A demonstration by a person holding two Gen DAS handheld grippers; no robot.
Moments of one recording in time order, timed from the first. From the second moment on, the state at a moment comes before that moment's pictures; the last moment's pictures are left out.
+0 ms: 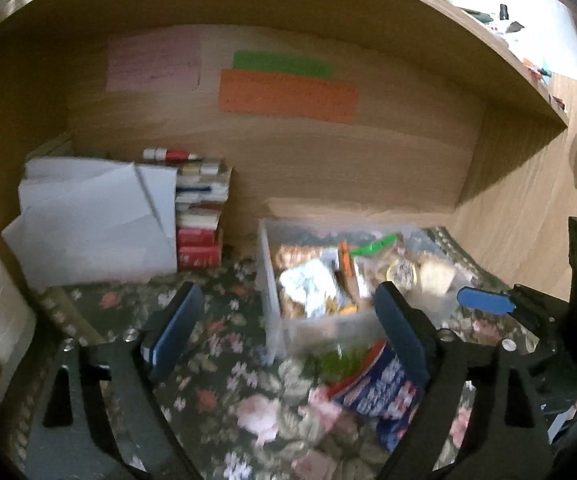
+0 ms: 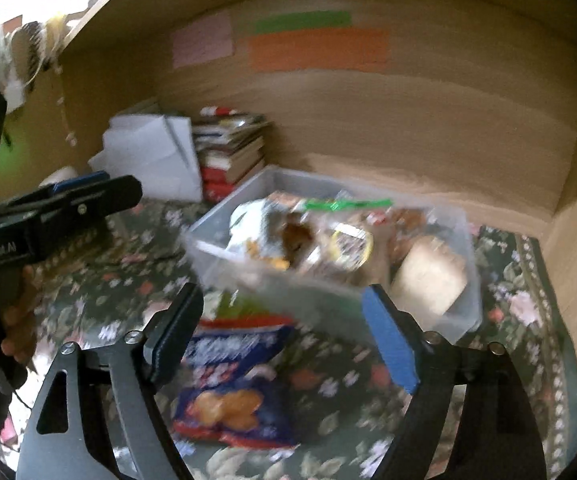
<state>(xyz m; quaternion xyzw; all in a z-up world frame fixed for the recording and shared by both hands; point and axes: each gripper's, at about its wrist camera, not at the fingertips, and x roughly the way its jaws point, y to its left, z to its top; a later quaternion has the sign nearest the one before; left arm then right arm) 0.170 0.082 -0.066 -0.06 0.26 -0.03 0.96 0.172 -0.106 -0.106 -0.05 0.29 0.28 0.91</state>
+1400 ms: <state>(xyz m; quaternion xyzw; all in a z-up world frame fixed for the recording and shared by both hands) 0.259 0.014 -0.173 -0.08 0.44 -0.07 0.89 0.161 -0.185 -0.132 0.03 0.31 0.24 0.92</state>
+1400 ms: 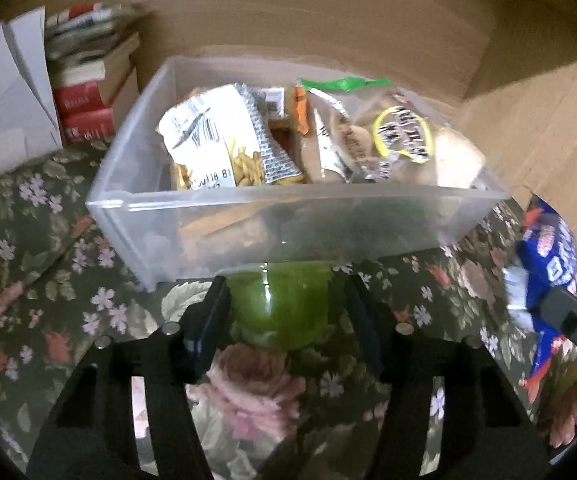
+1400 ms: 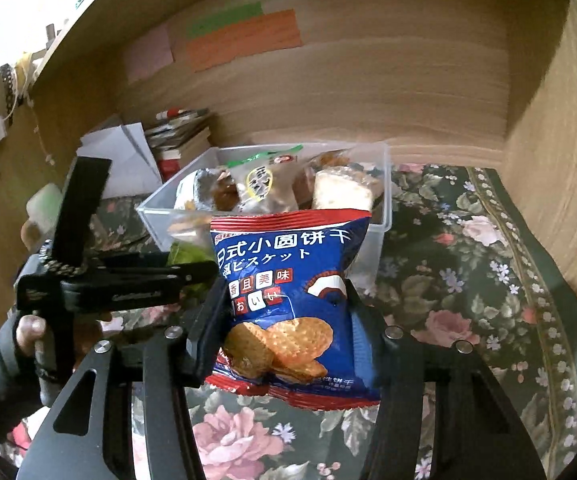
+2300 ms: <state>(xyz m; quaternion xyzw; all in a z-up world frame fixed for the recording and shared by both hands) 0.245 0.013 -0.078 -0.08 0.32 -0.08 0.94 0.217 -0.175 -0.086 0.02 0.26 0.23 0.94</state>
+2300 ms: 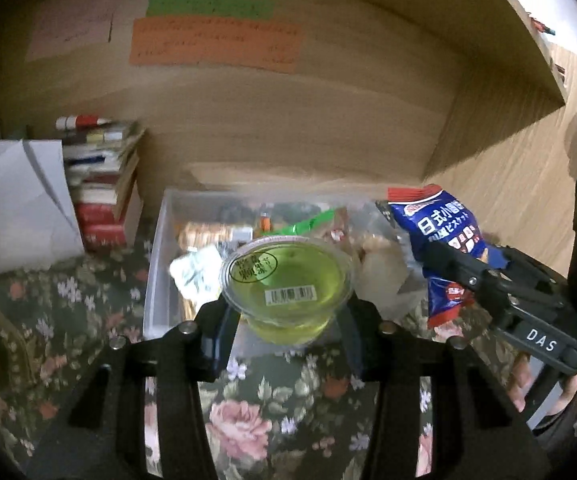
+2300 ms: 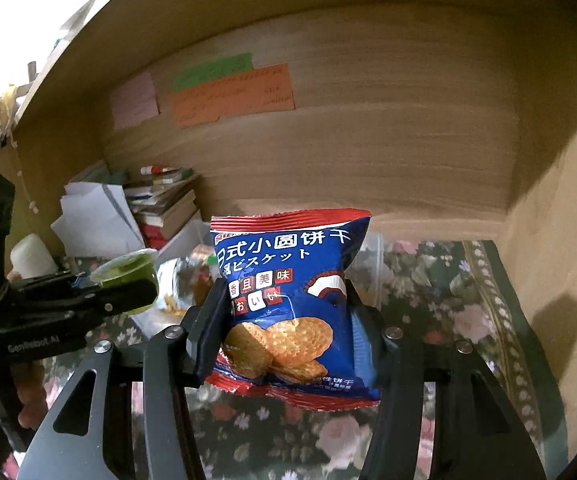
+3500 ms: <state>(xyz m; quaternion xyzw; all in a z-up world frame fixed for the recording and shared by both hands) 0.242 0.012 -0.068 -0.04 0.30 -0.06 0.95 0.235 -0.161 -0.078 -0.01 0.27 0.21 0.94</state>
